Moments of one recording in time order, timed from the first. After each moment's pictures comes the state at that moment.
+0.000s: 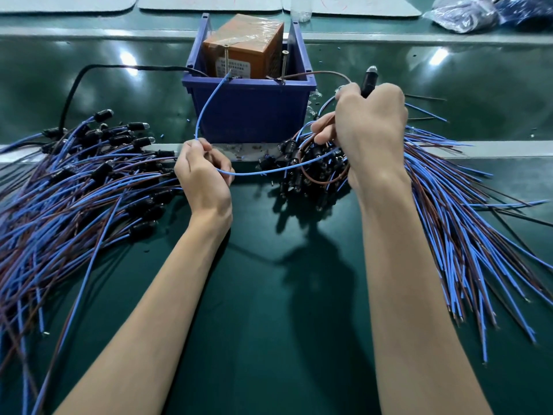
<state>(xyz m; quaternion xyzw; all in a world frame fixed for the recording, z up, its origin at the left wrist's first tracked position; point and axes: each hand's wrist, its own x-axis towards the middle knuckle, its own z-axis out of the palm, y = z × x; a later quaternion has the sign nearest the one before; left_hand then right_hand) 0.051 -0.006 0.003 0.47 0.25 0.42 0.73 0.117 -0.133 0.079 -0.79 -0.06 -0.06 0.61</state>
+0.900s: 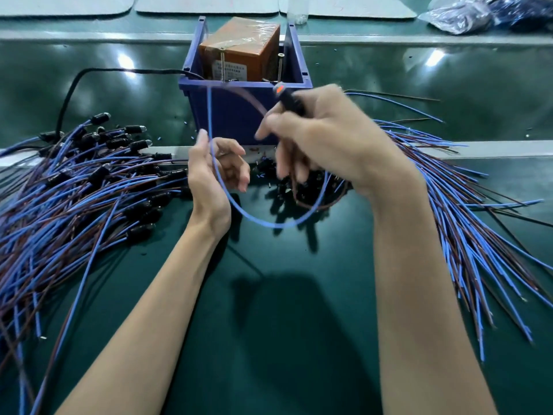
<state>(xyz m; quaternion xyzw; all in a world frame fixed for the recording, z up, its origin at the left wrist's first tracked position) 0.045 -0.006 0.003 0.52 0.14 0.27 0.80 0.088 -0.142 0.104 -0.79 -0.34 0.17 0.48</state>
